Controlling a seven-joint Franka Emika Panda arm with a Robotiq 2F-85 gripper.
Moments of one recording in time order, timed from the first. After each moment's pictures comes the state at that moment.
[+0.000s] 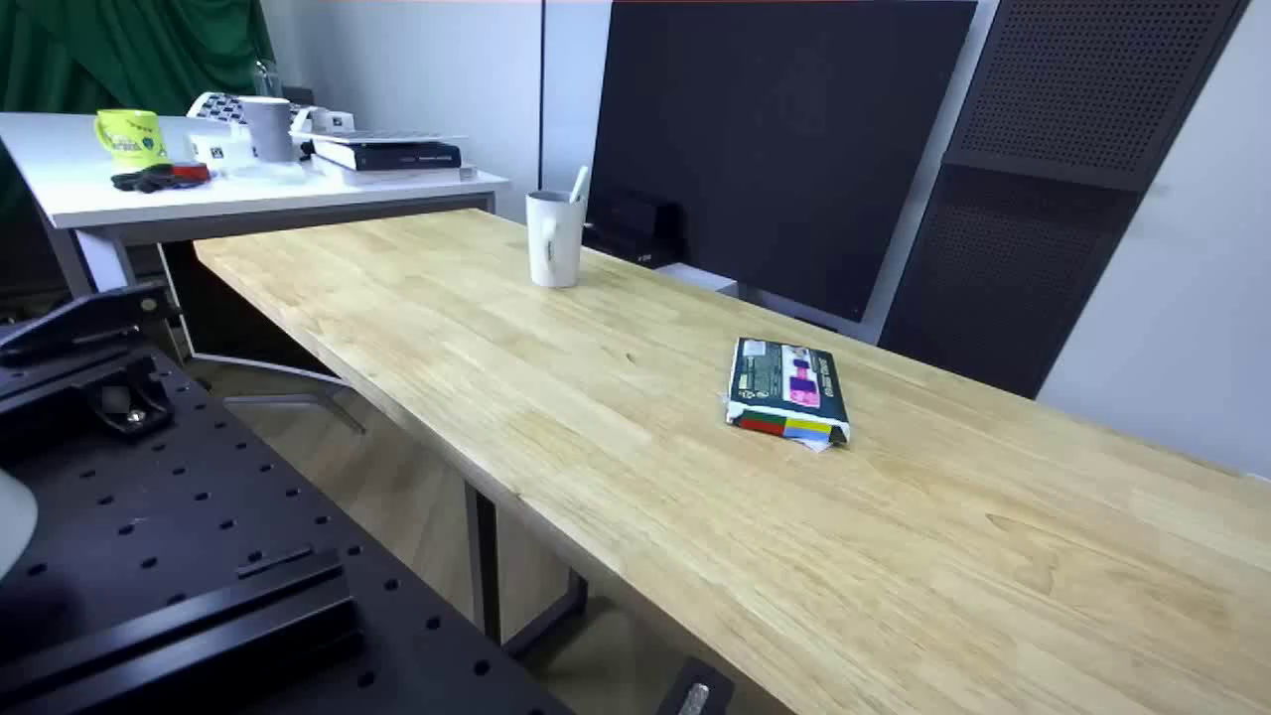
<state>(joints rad) 0.08 -0.93 0.15 -2.75 -0.06 2.11 0.00</state>
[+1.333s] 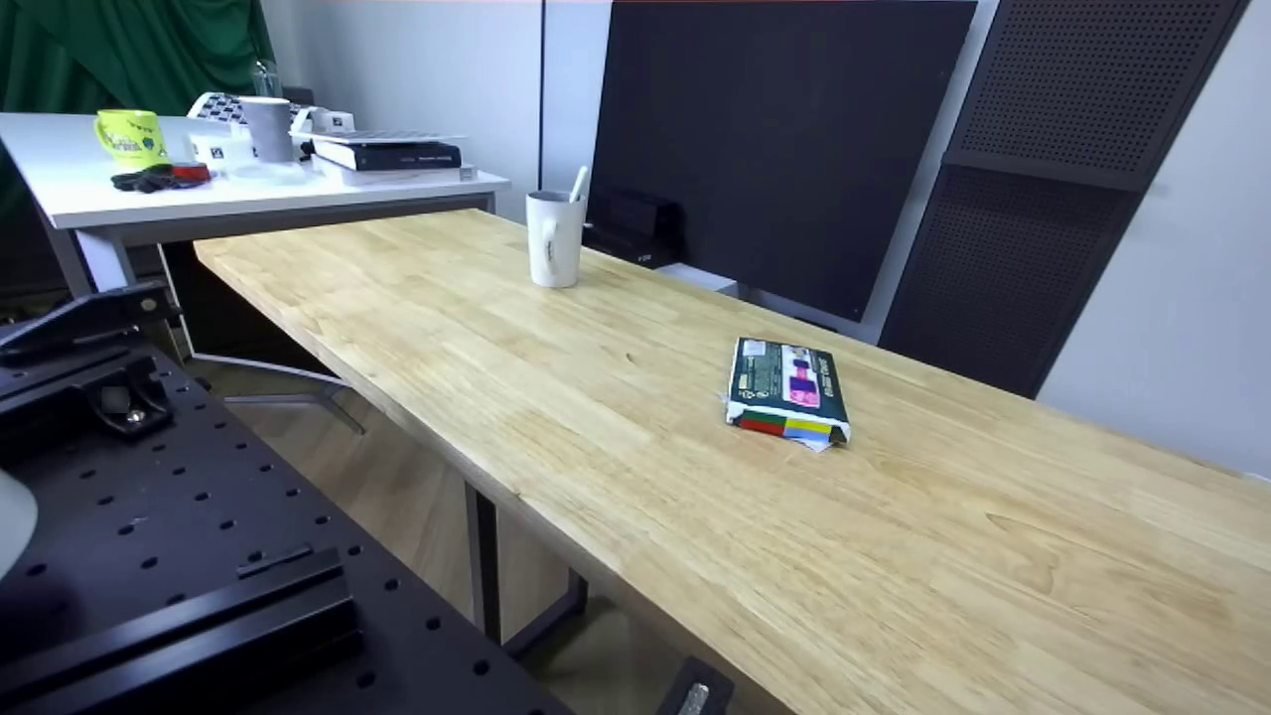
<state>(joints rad) 0.06 -0.73 -0.04 -2.65 -0.05 2.12 -0.17</state>
